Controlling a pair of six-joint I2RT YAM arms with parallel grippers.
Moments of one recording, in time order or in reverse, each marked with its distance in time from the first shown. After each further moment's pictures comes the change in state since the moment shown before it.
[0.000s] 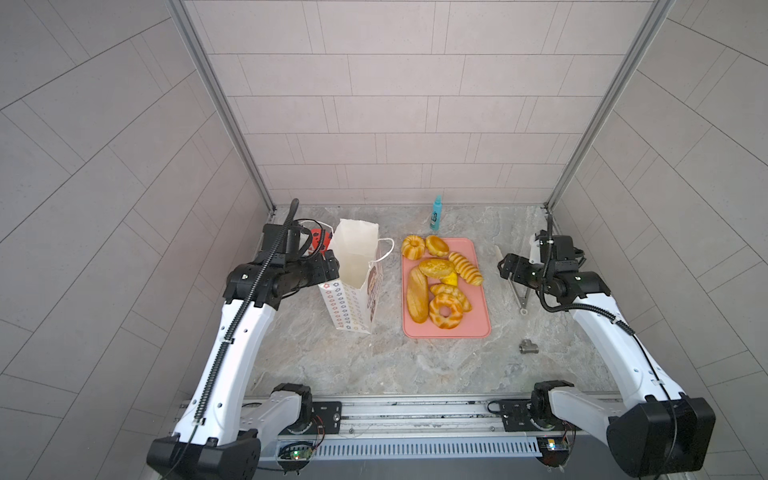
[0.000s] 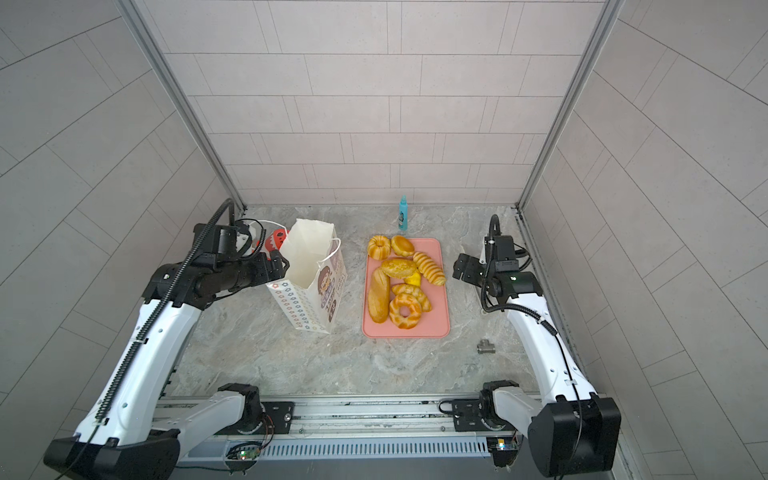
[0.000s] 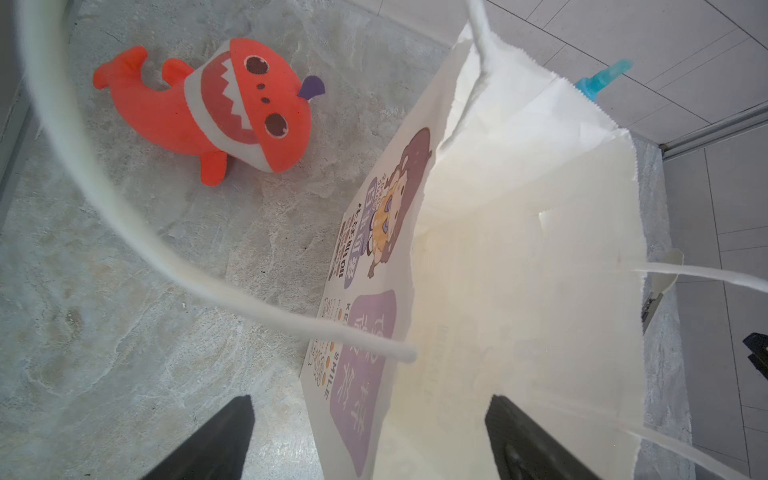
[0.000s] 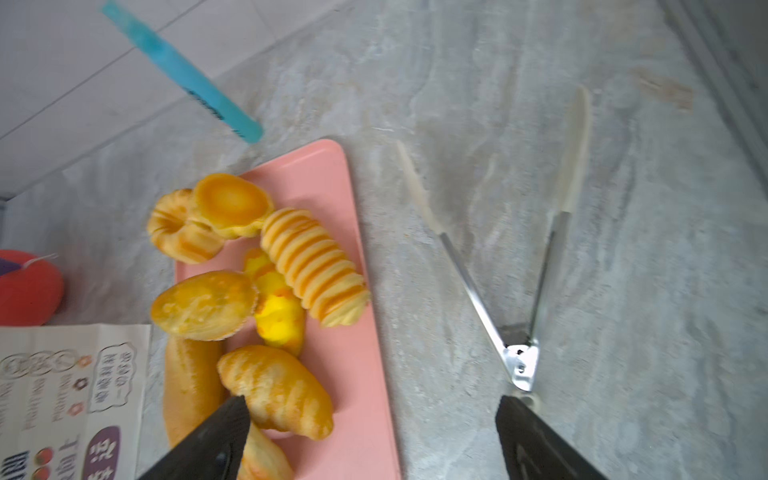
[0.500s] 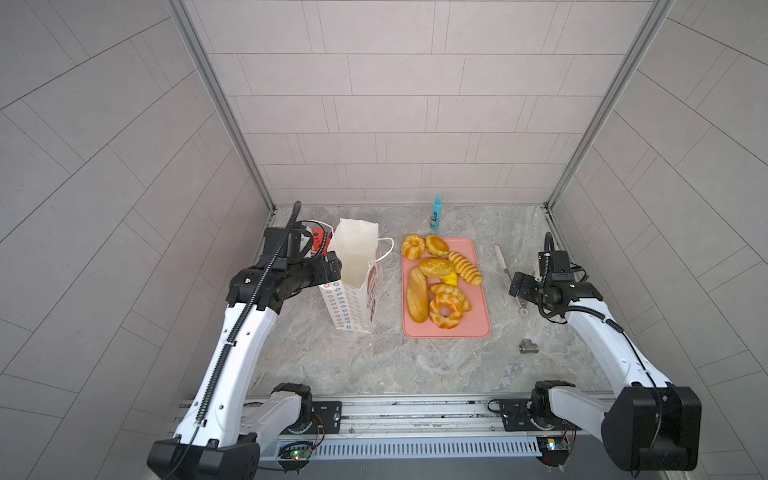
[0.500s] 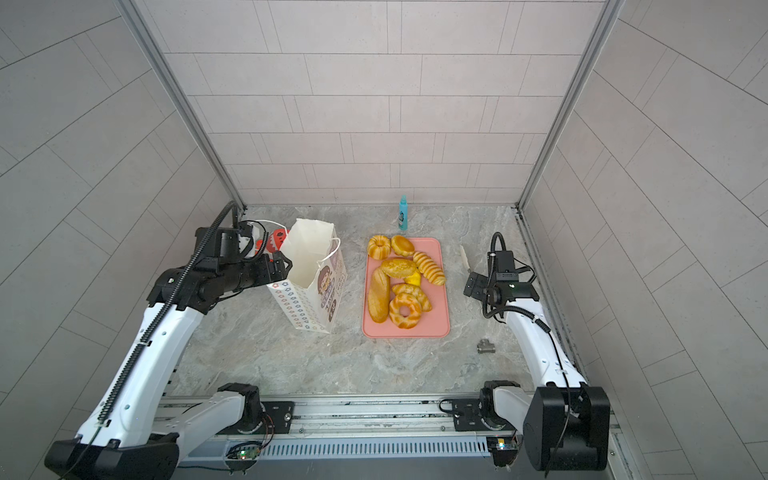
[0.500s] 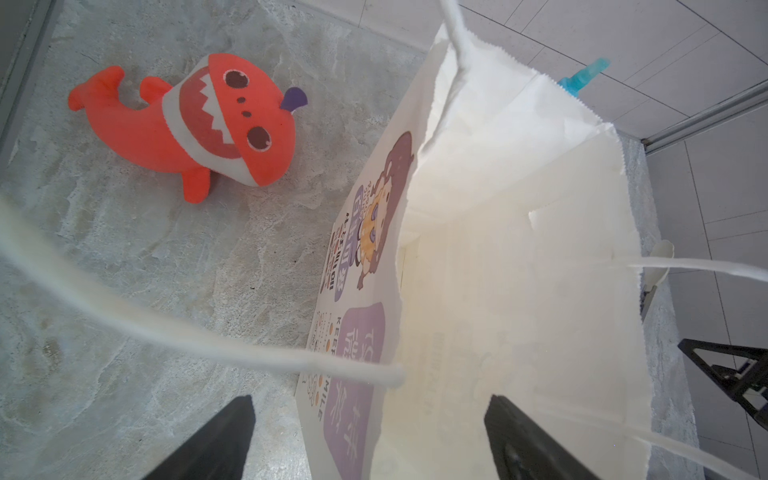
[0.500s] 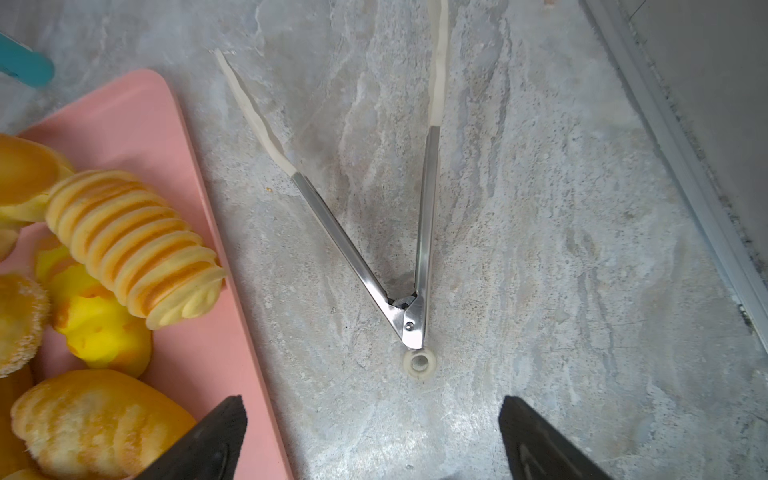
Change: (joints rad) left arm 0.000 -0.034 -0.080 0.090 0.035 0.027; right arm -0.055 0.050 -0.160 0.031 0.145 -0.027
